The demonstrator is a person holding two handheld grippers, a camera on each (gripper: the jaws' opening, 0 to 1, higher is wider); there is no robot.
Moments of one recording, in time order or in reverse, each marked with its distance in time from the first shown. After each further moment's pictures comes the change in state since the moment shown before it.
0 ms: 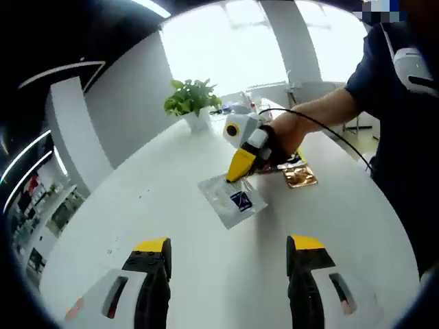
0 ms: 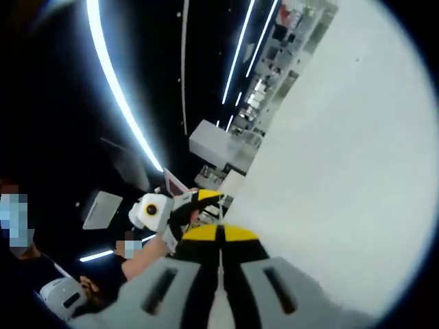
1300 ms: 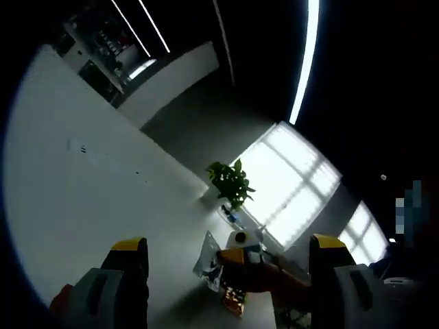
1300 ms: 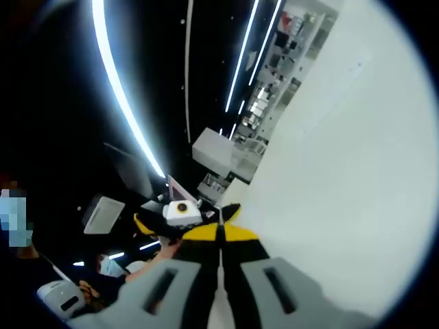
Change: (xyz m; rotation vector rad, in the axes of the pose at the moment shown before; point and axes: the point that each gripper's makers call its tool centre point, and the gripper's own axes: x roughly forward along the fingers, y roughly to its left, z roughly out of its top) left arm -0.016 0.009 0.053 -1.067 -0.623 -0.178; right arm 0.003 0.013 0.002 -0.006 -0.067 0.014
